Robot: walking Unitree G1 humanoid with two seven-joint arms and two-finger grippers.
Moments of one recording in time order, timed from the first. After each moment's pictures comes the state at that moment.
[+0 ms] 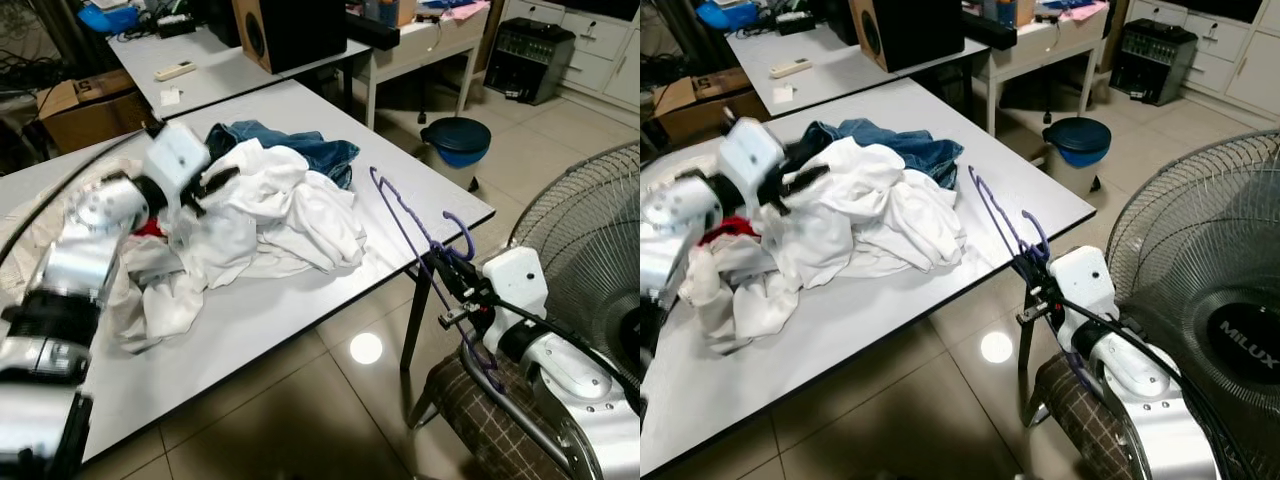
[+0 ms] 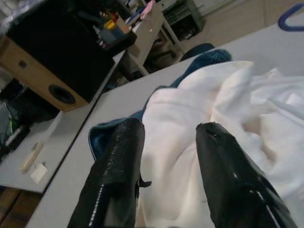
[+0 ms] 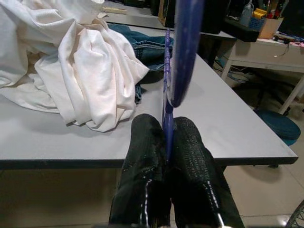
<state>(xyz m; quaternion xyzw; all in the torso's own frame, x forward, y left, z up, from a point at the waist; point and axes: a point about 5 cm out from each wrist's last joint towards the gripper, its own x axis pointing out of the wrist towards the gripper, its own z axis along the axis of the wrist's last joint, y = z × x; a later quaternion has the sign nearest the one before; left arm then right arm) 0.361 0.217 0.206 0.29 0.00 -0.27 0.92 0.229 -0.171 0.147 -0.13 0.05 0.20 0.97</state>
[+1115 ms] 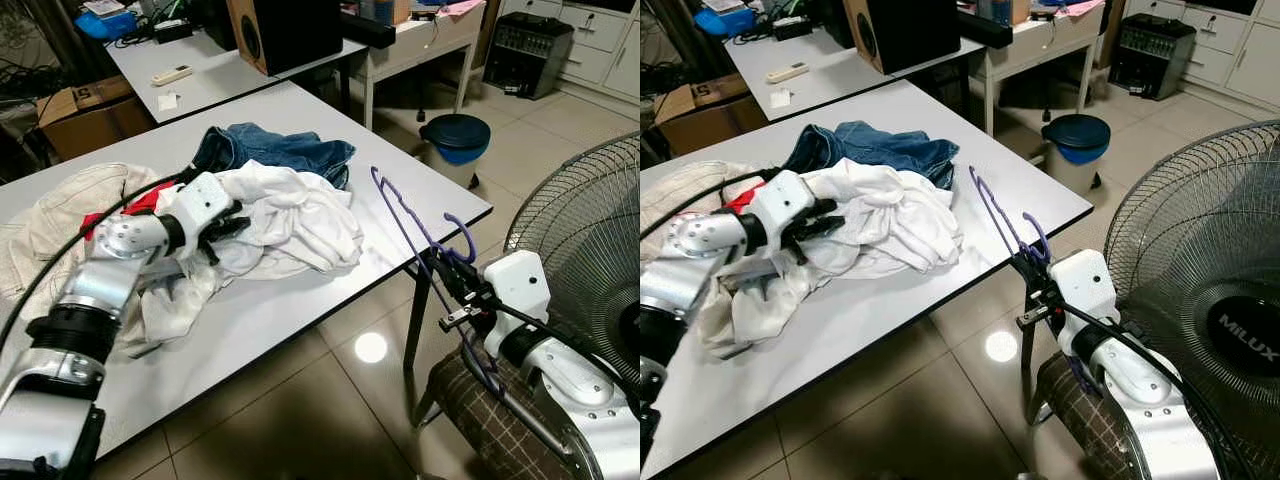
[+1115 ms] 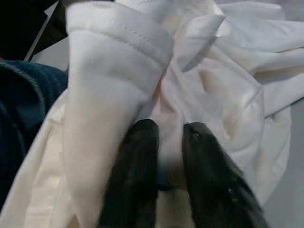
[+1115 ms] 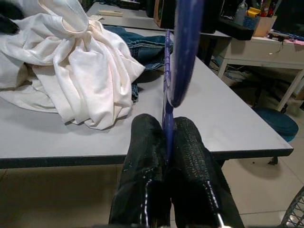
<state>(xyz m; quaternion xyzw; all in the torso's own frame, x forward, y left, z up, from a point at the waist) 0.351 0.207 0.156 0.30 0.10 -0.34 0.89 0.225 -0.171 0.147 -0.13 0.05 0.20 0.97</state>
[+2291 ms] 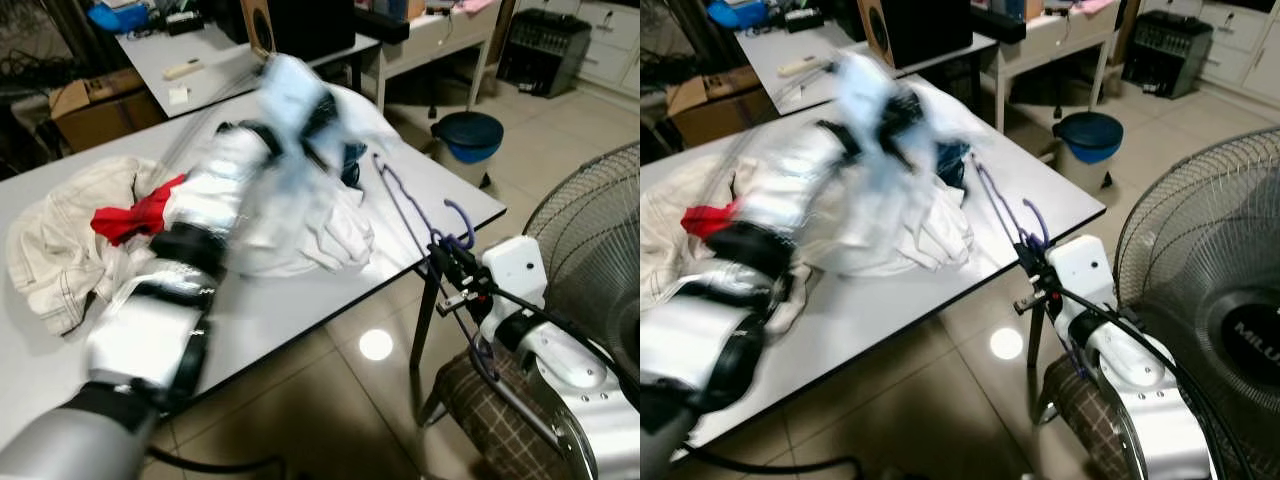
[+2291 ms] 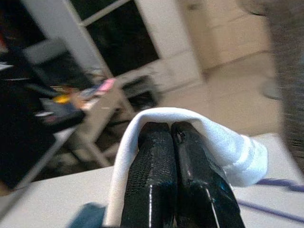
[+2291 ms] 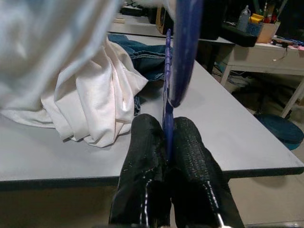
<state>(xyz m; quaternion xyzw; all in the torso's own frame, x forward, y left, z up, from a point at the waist) 0.395 0.072 0.243 0.16 -0.12 -0.39 0.90 0.236 -0.169 0.152 -0.13 0.03 0.19 0.97</state>
